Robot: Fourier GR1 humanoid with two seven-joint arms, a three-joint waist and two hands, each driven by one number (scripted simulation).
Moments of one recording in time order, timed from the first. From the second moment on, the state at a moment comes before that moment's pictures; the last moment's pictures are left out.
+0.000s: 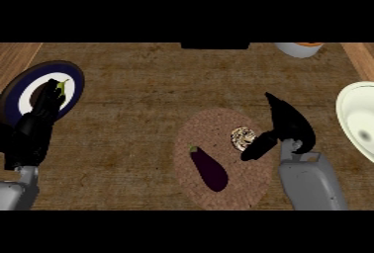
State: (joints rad) left arm -0.14 0.49 -0.11 -1.51 0.24 0.27 0.06; right arm -0.37 -0.04 0.10 -1.62 0.72 0.38 1.05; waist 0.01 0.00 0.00
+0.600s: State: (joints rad) left arm -0.15 0.46 -0.08 -1.48 0.20 0.25 0.06; right arm -0.41 -0.07 0.14 -1.49 0.85 0.43 1.00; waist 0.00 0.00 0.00
